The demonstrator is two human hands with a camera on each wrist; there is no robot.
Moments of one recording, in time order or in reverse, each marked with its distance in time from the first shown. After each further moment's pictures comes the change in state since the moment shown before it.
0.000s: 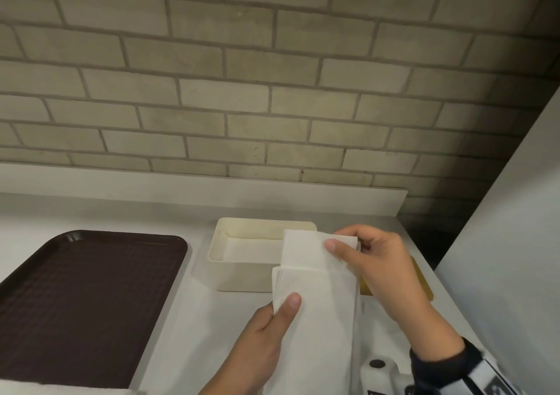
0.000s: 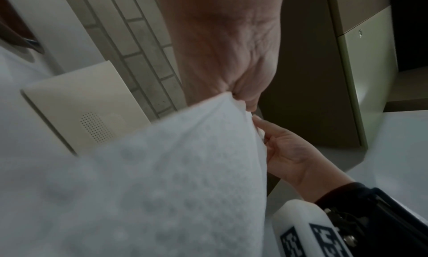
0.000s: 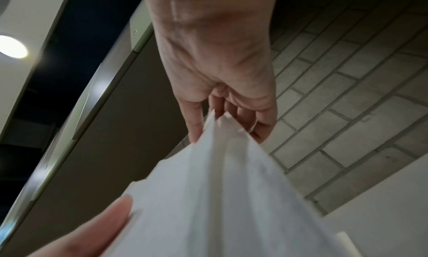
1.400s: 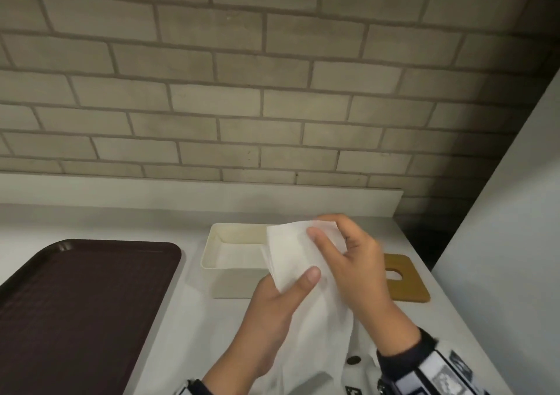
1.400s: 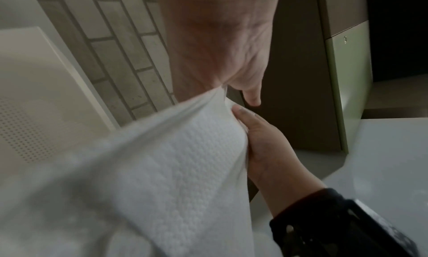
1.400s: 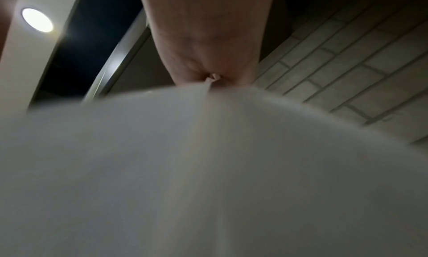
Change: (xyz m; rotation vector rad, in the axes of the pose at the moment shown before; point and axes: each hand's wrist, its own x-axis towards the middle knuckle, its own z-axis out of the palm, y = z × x) left_hand 0.024 0.025 0.019 -0.128 -0.066 0.179; right_hand 0.009 0.008 0.022 -0.127 0.073 -0.329
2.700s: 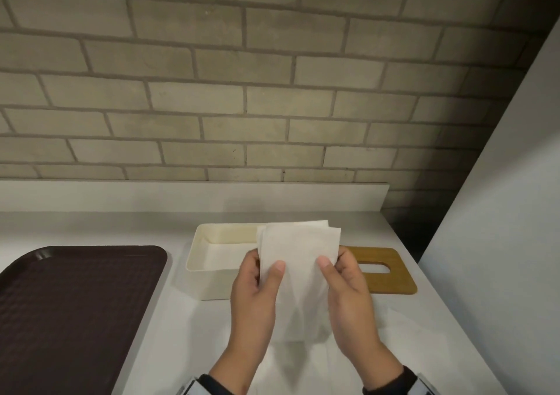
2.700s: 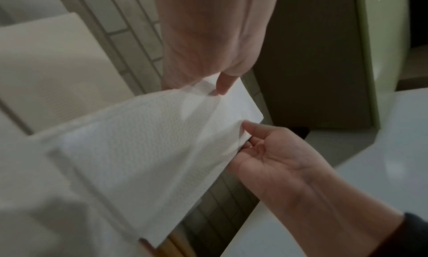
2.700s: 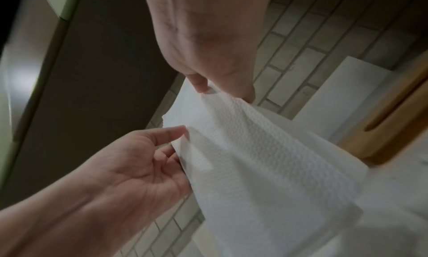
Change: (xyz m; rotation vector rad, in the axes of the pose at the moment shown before) left_hand 0.034 -0.045 -0.009 0.079 0.313 0.290; right_hand -0.045 0.041 0.010 0.676 0.123 0.482
